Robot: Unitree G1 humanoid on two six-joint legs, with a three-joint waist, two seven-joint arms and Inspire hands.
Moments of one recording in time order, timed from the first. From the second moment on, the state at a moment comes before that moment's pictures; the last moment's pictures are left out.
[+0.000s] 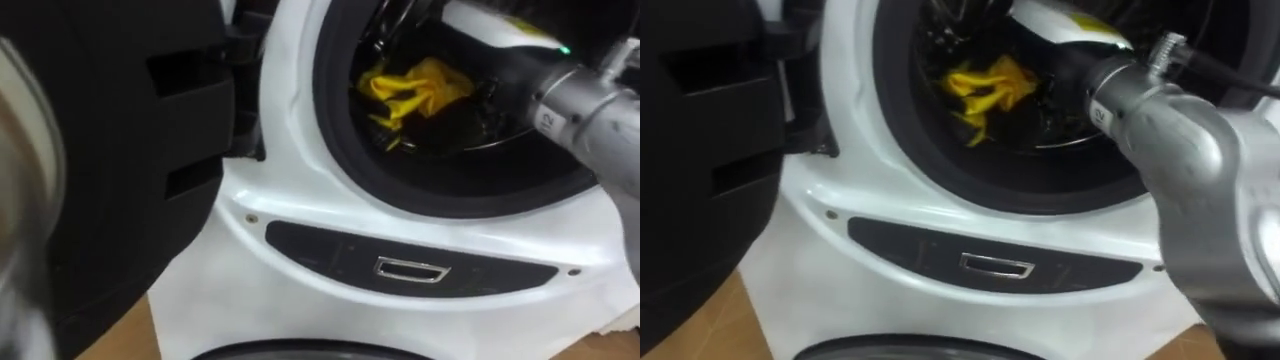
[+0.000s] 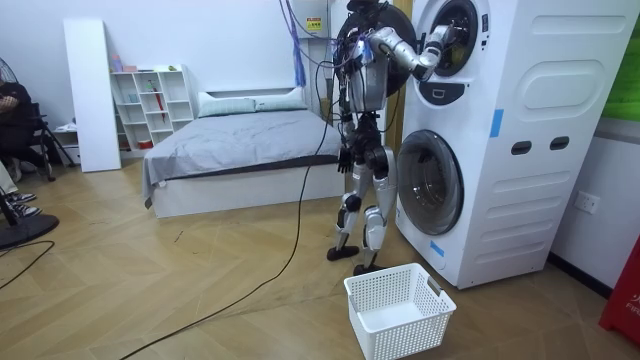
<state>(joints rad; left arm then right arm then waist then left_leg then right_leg) 0.17 0.29 0.17 1.13 0.11 0.18 0.21 -0.51 -0.66 0.07 -0.54 -0.41 0.34 0.61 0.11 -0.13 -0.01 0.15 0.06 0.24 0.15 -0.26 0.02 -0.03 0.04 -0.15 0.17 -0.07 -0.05</state>
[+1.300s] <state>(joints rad) 0.28 0.24 0.32 1.15 0.17 0.02 0.22 0.19 -0.54 -0.43 -0.71 0.01 0.02 0.28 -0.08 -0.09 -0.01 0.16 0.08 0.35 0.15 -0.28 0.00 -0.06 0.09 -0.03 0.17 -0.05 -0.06</state>
